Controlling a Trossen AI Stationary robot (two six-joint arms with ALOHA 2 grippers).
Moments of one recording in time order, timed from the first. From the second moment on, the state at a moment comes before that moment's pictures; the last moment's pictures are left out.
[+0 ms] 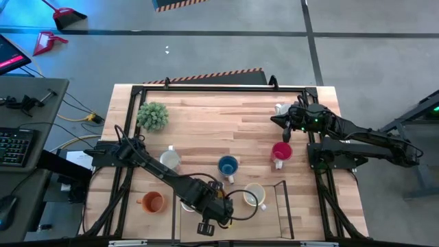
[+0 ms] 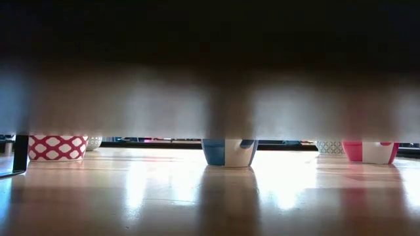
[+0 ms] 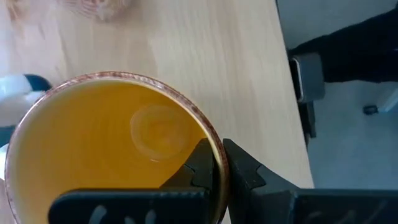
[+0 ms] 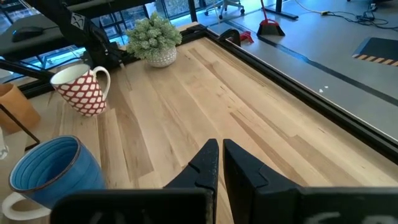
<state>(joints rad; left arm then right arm) -0.54 2.15 2.04 -1.09 -0.01 -0.35 -0.37 0.58 0.44 -0.21 -0.01 0.17</state>
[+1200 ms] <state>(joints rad) -0.54 2.16 2.04 -1.09 0.00 -0.34 -0.37 0.58 0.44 -0.26 -0.01 0.18</state>
